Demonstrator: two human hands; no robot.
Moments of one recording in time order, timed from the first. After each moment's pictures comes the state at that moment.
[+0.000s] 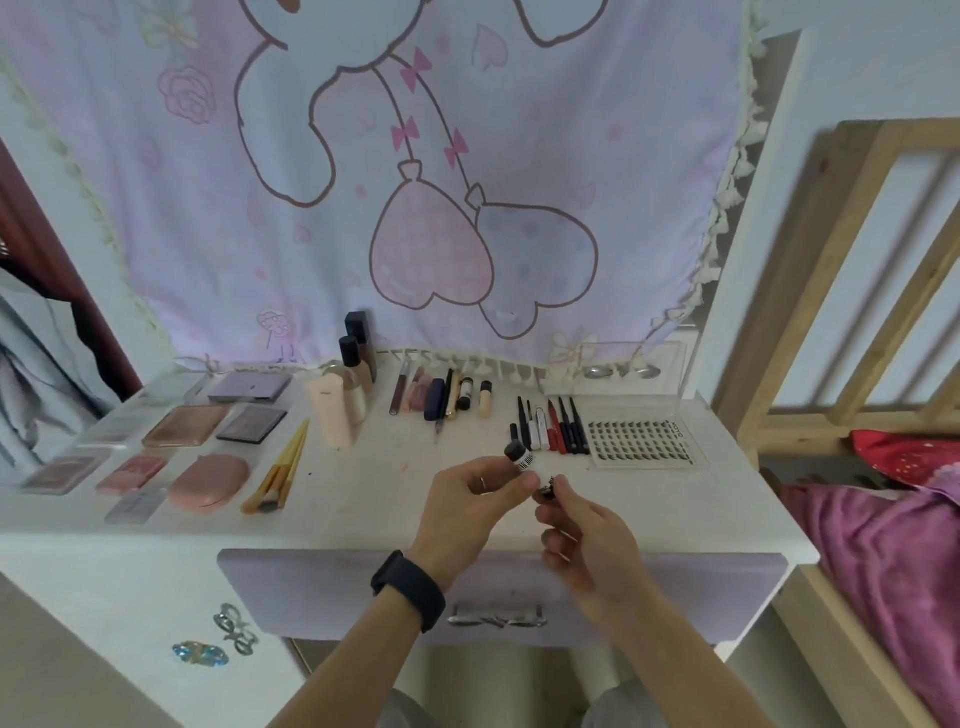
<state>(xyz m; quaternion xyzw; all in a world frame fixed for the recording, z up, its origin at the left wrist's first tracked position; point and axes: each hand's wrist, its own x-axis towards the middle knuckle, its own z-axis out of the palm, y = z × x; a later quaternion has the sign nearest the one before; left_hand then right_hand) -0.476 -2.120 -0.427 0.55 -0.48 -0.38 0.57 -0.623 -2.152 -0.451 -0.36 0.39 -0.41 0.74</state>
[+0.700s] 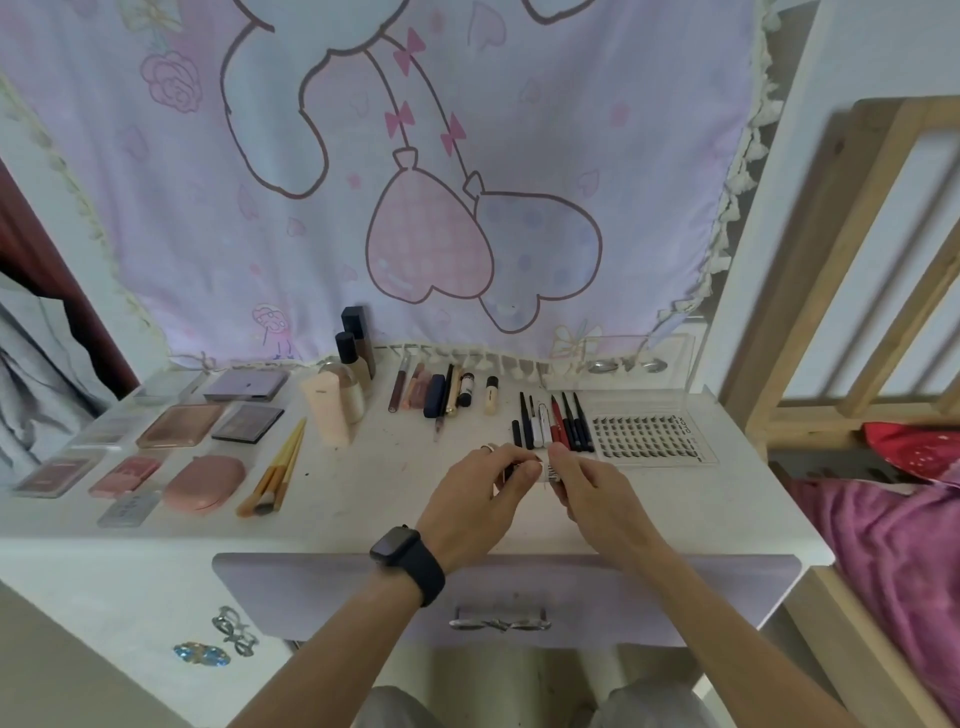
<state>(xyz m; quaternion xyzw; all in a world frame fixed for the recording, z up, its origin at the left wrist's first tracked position) -0.463 -2.146 -0.440 0.62 -0.67 -0.17 0.37 -0.626 -2.196 -0.442 -0.70 0.44 -0.34 0.45</state>
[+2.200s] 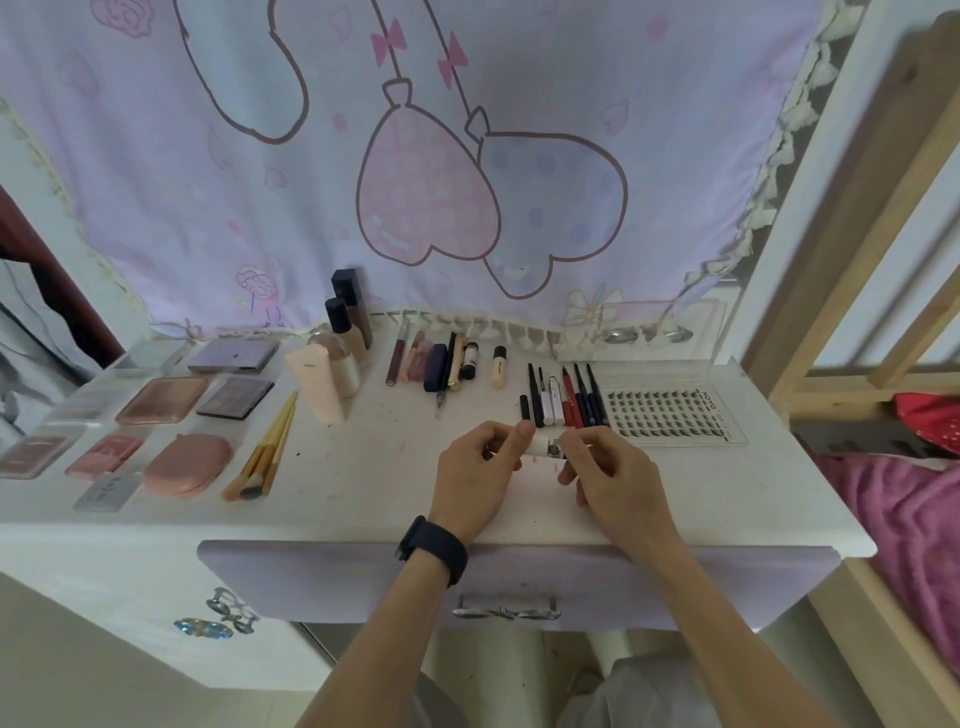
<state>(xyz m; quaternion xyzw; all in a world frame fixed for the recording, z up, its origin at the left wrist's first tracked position) -0.461 -2.177 -0.470 0.64 -0.50 -0.25 0.52 -0.625 -2.217 -0.475 -0.67 0.44 -0.42 0.43</state>
